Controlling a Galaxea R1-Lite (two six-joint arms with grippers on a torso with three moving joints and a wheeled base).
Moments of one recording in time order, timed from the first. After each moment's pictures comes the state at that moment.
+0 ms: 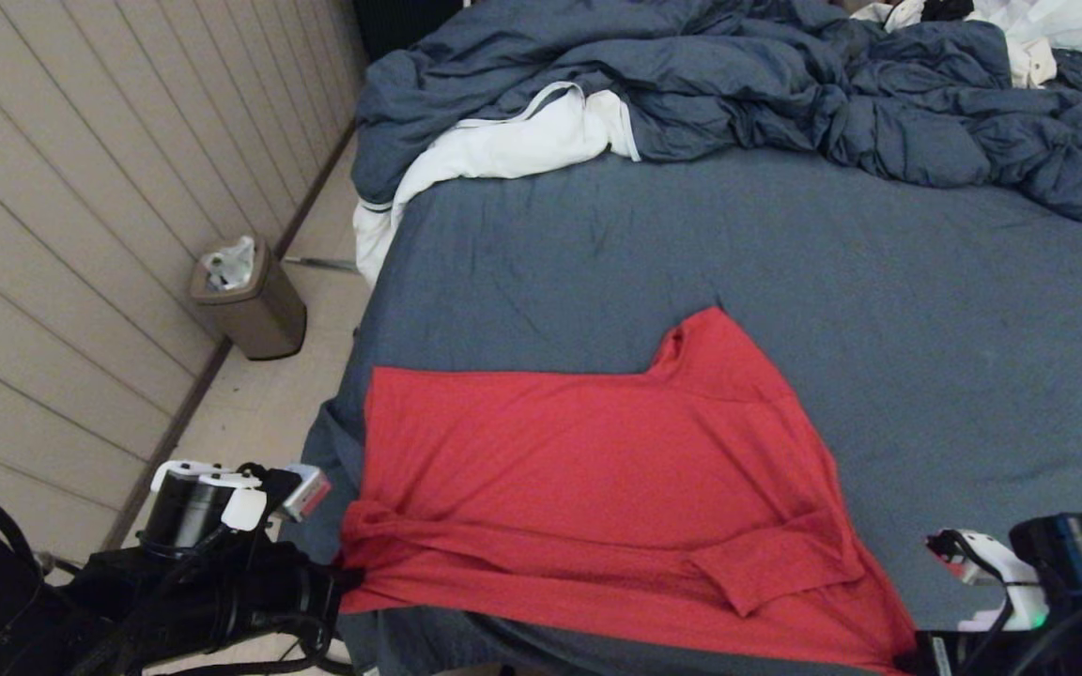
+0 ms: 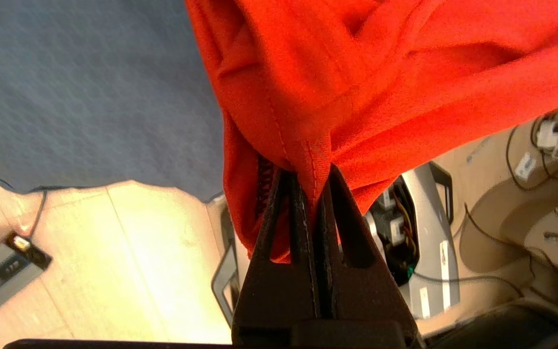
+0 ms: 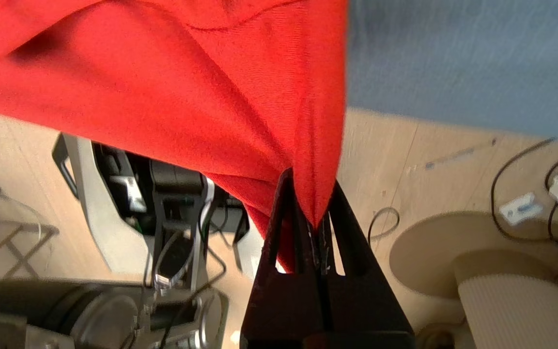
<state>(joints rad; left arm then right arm) -0.38 1.83 -0.32 -0.76 -0.21 -0.09 -0.17 1.67 -0.23 -0.34 0.23 -0.07</state>
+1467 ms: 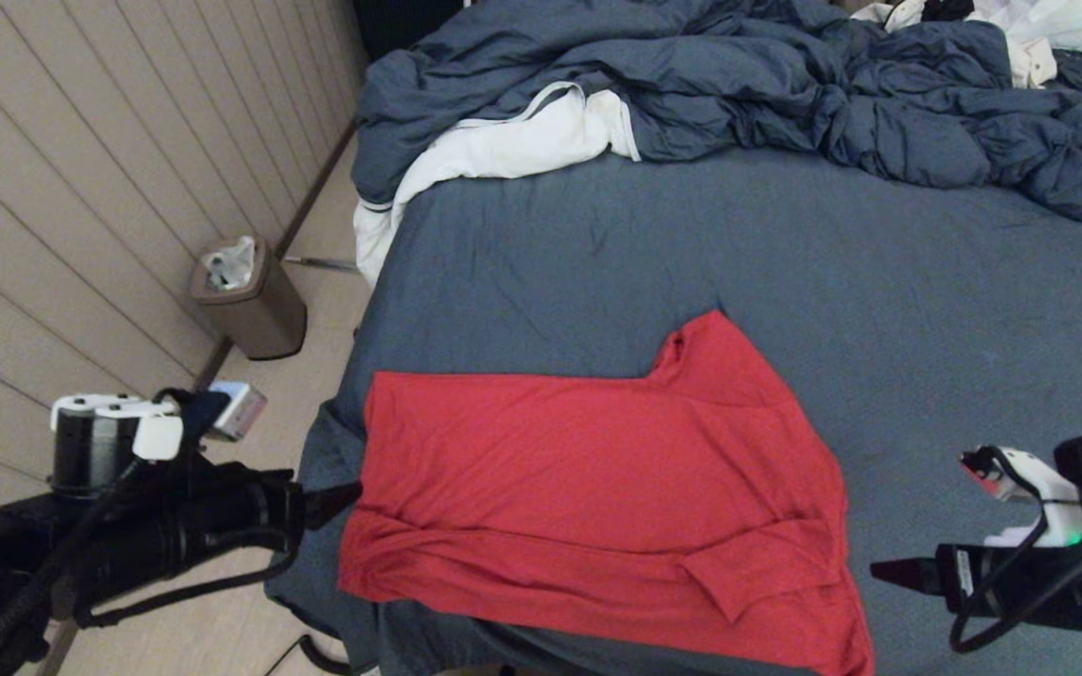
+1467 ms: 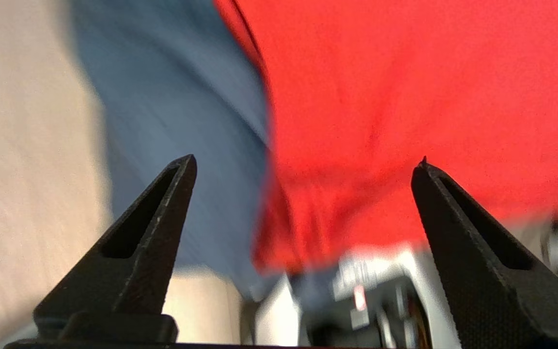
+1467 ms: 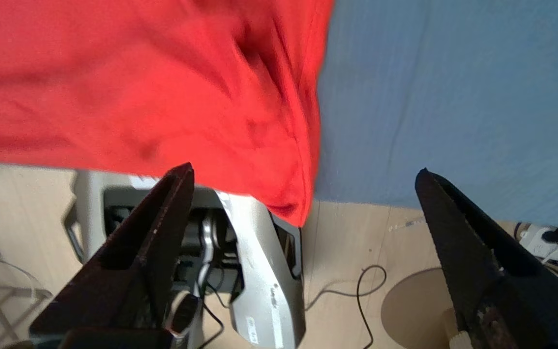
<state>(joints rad) -0.25 1.65 -0.44 -0.74 -0.20 -0.09 -0.21 1.52 -0.48 -0.14 0.24 -0.05</state>
